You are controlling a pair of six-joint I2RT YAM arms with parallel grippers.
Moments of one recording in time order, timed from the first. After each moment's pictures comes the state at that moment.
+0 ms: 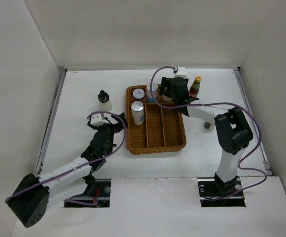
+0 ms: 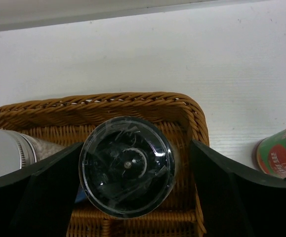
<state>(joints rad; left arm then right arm) -0.71 0.91 0.22 0.69 -0.70 -0.47 0.49 1.87 1.24 0.27 0.36 0.32</state>
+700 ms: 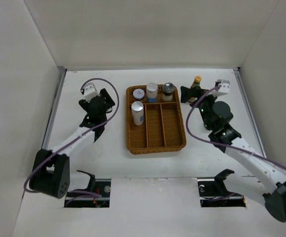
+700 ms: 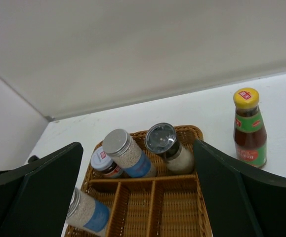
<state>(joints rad) -0.32 1.21 0.64 0.34 -0.57 -0.46 0.53 1.05 0.77 0.38 0.37 0.39</state>
